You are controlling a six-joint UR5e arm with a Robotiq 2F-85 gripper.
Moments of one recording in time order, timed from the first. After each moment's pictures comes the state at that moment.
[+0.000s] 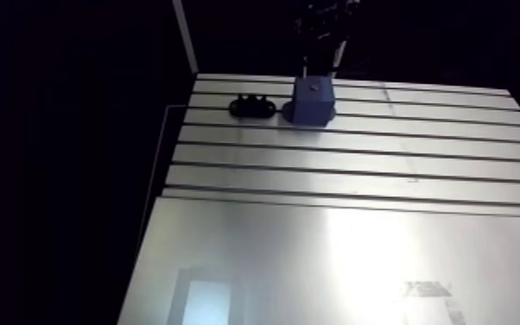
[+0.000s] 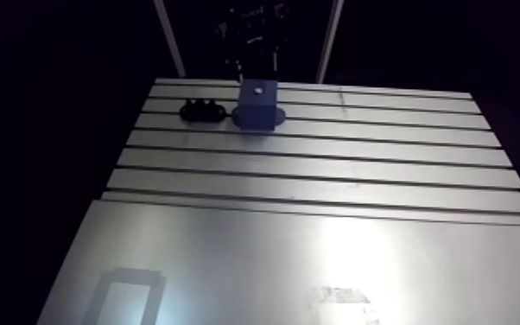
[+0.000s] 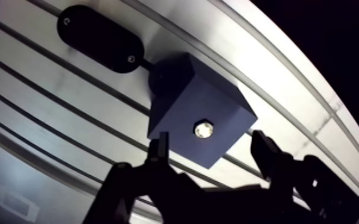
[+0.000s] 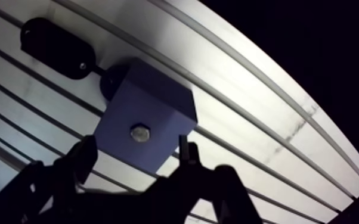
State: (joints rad) arm 0.04 -1.04 1.48 -1.90 -1.67 -2.14
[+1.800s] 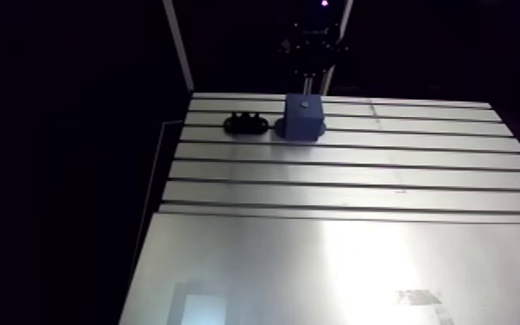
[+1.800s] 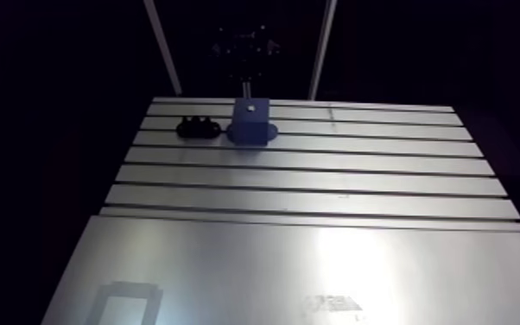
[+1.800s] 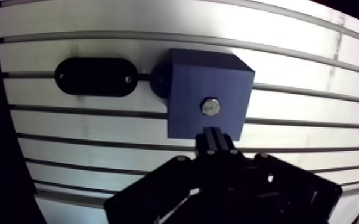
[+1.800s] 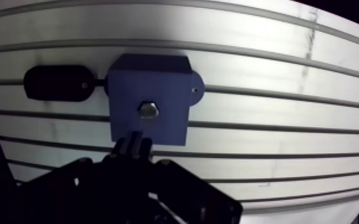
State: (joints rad) arm 0.01 -1.10 1.54 -1.90 -1.60 -1.64
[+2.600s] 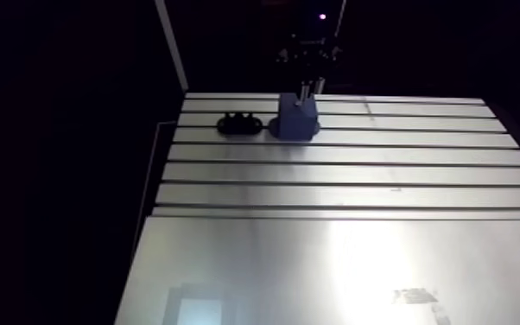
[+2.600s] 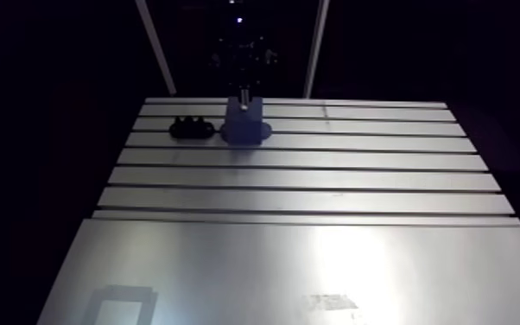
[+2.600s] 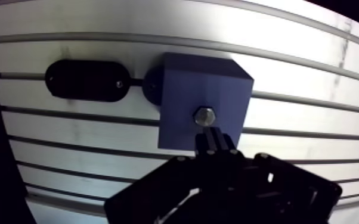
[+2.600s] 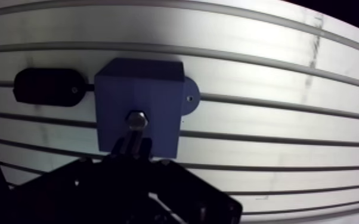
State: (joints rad) arm -0.01 -1.09 1.58 -1.97 -1.58 -1.69
